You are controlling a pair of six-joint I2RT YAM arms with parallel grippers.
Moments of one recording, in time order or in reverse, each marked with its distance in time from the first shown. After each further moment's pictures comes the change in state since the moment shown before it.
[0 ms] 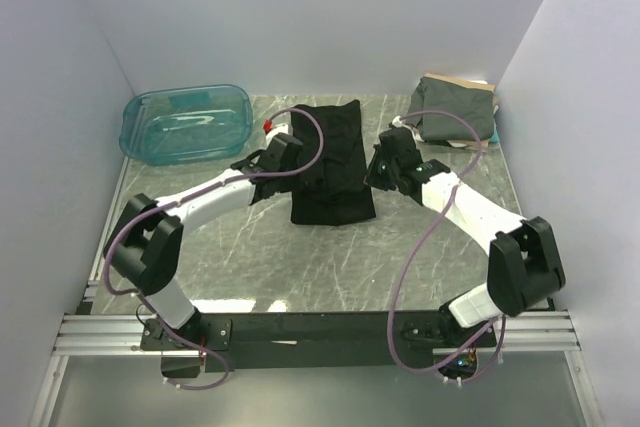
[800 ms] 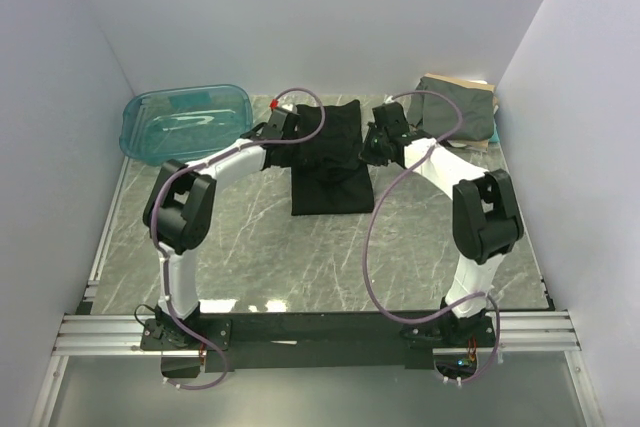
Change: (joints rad) left arm 0.153 0.333 0.301 -0.003 0.158 0.155; right arm -0.097 0.367 0.307 0.005 -0.060 -0.029
